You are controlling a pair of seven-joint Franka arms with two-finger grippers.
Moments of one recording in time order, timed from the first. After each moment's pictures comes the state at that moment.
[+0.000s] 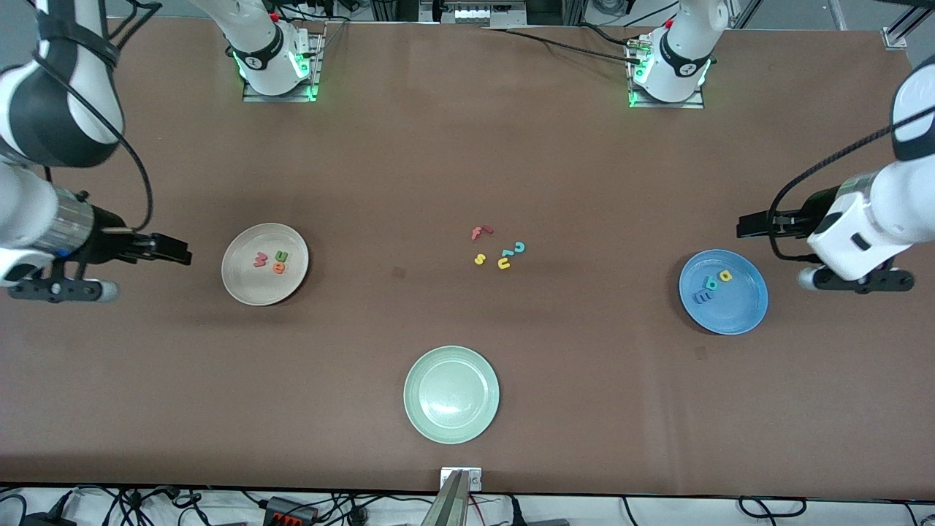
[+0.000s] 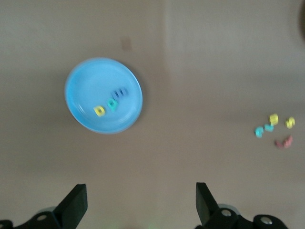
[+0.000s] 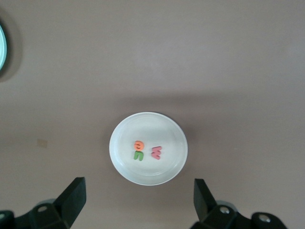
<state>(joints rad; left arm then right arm) 0.10 0.28 -0.21 -1.35 0.01 1.49 -0.15 0.15 0.28 -0.15 -1.48 0.09 1.71 0.03</state>
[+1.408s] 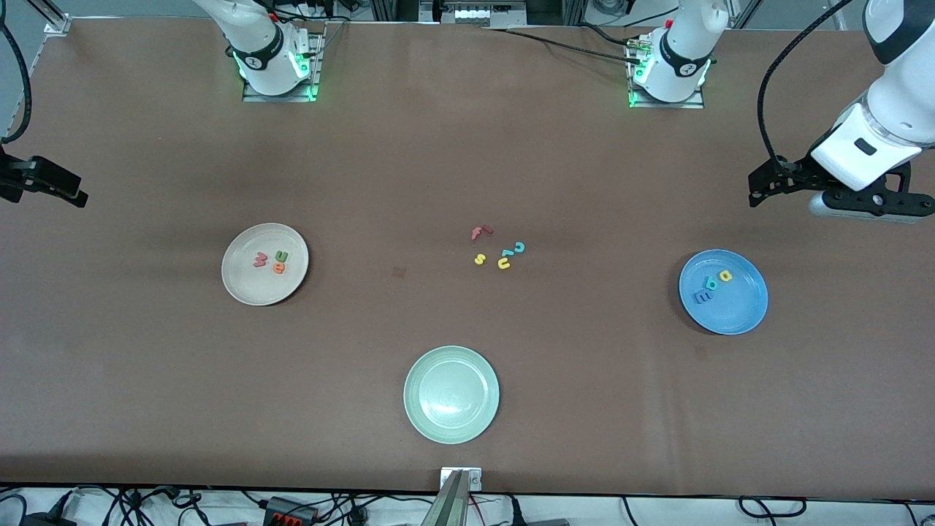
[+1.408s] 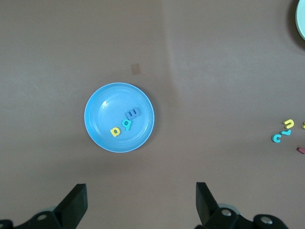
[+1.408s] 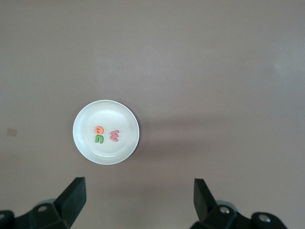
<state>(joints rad) -0.05 -0.03 -0.03 -1.77 0.00 1.76 0.01 -0.05 0.06 -0.04 -1.57 -0.03 1.64 -0.04</state>
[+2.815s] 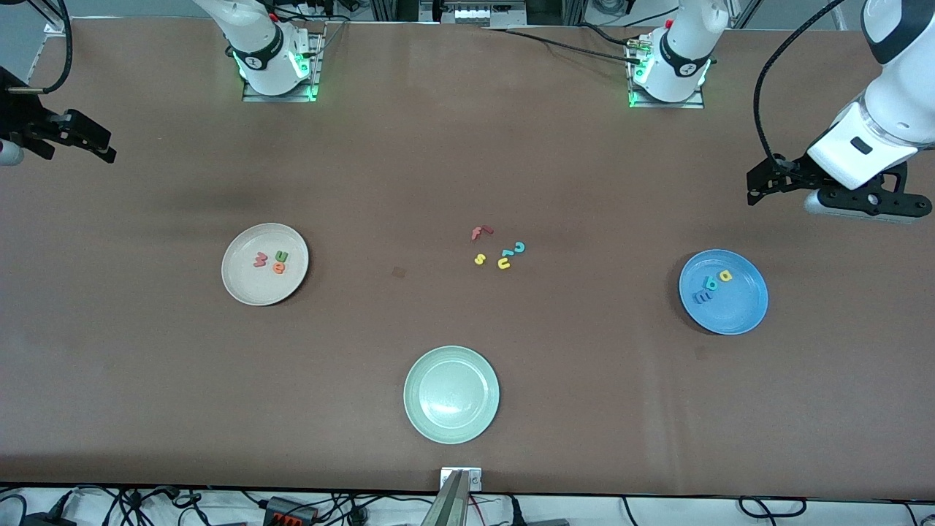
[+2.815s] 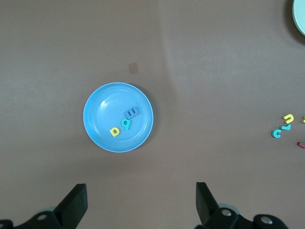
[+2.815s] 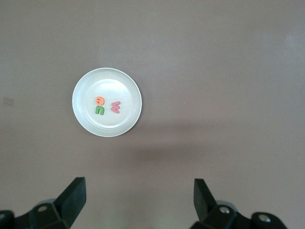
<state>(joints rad) -0.05 -0.03 -0.03 -1.77 0.00 1.75 0.03 -0.05 -0.17 -0.04 -1.86 -0.04 1.68 -0.04</state>
